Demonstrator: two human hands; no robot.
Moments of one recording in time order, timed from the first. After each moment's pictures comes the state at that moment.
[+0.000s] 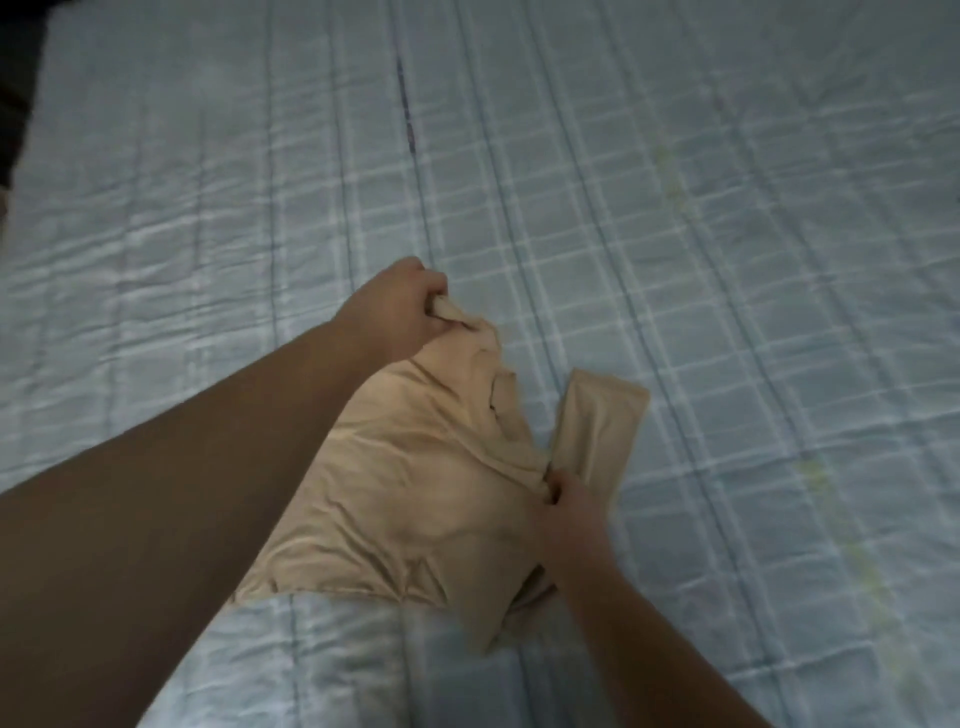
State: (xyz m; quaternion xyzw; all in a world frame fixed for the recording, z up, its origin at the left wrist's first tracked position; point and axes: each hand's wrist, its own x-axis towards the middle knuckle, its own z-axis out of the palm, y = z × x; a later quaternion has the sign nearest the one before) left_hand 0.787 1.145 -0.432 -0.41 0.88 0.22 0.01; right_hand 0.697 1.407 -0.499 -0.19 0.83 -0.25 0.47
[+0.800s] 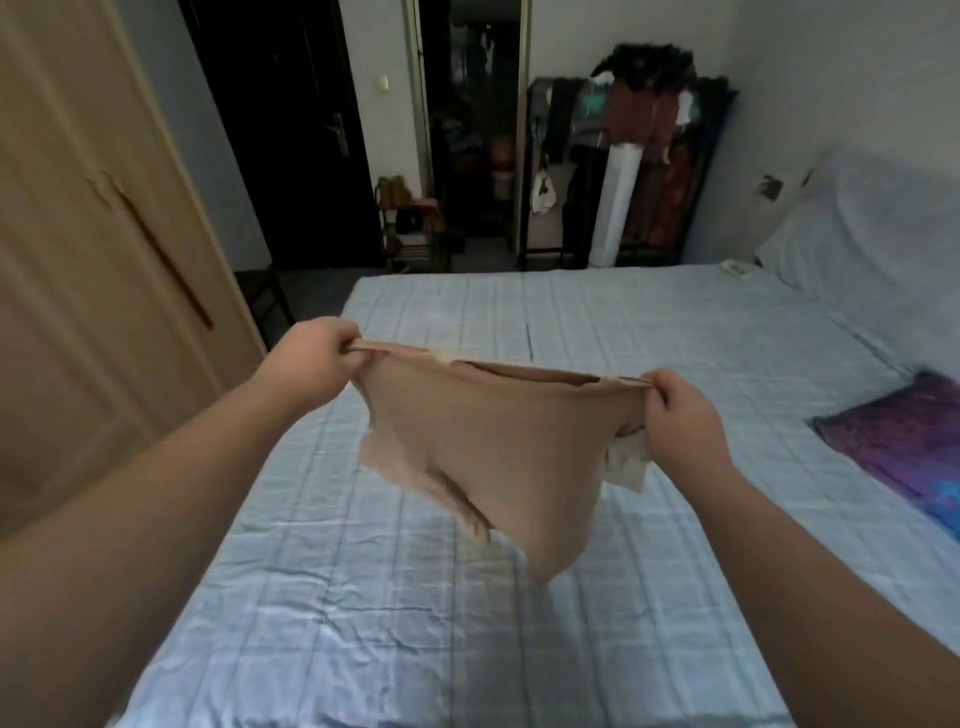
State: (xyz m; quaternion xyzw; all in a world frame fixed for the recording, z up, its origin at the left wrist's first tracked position) left_hand 1.184 1.468 -0.019 -0.55 0.80 0.07 -0.22; right_hand 0.820 1.611 -0.086 -0.51 0.75 -0.42 0.08
